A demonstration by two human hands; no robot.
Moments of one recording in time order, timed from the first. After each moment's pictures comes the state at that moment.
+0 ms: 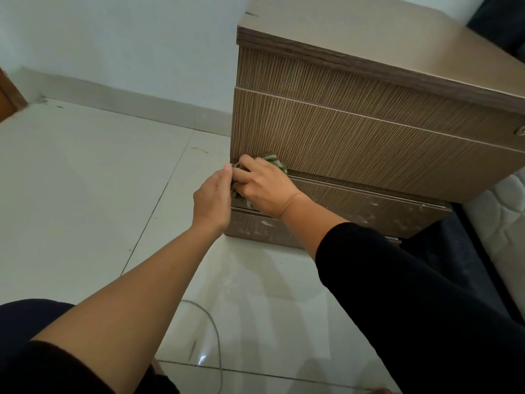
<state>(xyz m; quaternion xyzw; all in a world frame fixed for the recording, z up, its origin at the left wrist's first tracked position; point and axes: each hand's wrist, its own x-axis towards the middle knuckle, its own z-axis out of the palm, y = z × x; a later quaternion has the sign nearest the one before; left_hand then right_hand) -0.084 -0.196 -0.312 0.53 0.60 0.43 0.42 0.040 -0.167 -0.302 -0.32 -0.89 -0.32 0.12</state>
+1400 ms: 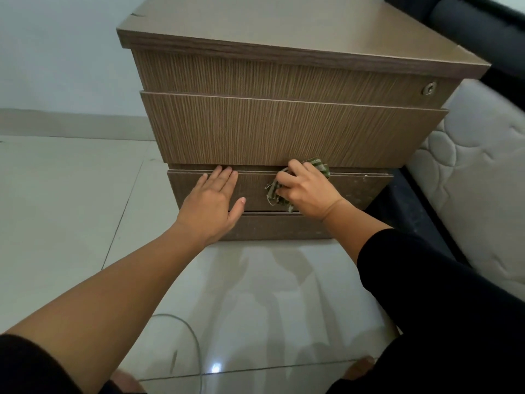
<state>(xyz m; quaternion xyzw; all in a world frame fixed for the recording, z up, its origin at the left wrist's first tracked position) -0.031 -0.210 -0.308 0.90 0.43 0.09 0.03 0.195 -0.244 -0.300 -0.45 -0.82 -0.34 -0.03</state>
